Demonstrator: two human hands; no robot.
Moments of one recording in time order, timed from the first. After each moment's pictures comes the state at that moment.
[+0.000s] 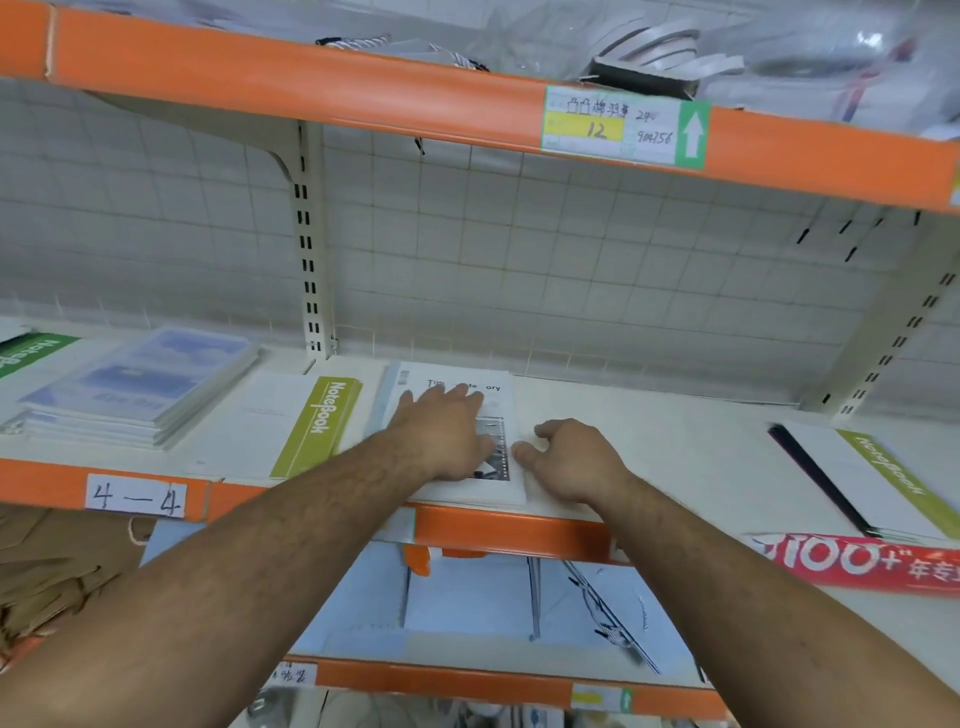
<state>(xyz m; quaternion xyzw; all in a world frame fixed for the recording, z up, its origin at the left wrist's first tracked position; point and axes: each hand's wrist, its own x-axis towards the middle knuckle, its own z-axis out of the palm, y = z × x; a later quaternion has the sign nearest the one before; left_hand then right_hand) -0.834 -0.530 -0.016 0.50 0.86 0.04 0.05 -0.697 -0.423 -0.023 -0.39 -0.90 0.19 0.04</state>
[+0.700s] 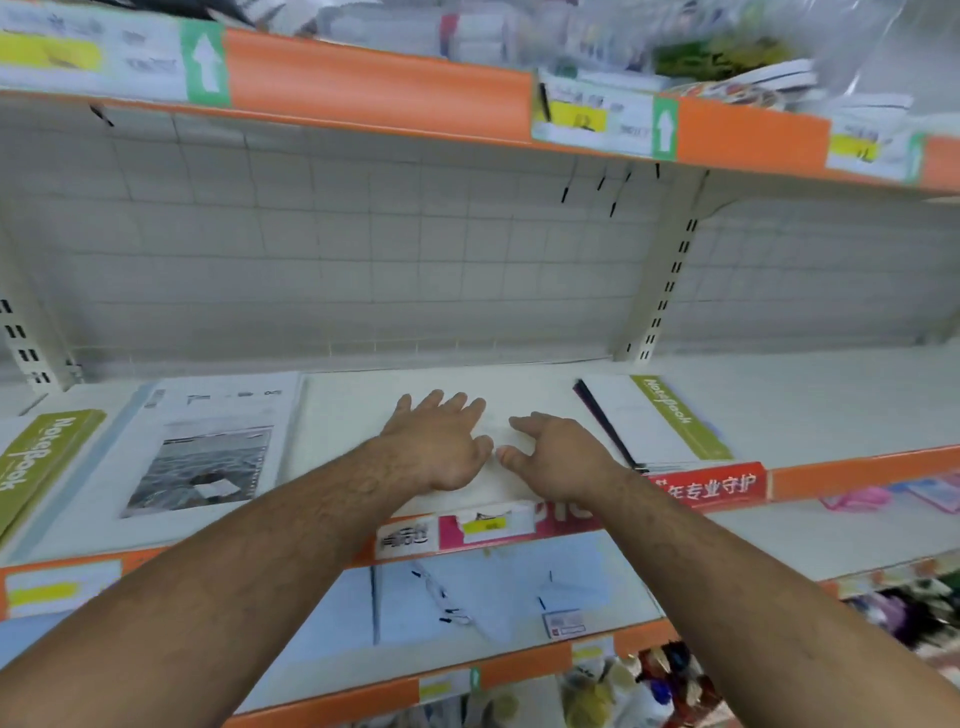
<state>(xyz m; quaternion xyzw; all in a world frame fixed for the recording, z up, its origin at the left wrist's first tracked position) -0.659 -0.367 -0.018 0.62 0.79 -0.02 0.06 -0.508 -0.285 -0.034 -0.44 -0.89 0.15 0.04</state>
